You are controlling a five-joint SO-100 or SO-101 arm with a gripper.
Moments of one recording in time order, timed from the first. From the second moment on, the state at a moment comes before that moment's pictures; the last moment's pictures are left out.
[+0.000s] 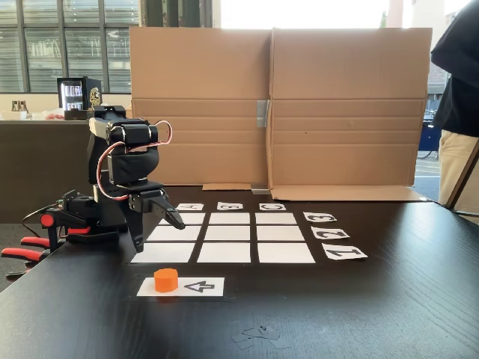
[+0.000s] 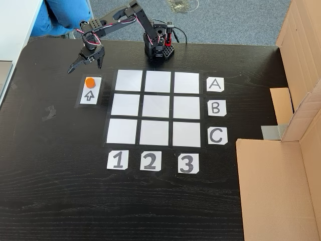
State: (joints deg) arm 55.7 64.6 67.4 89.6 72.0
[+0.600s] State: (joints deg) arm 51.5 57.3 61.5 88.8 71.9
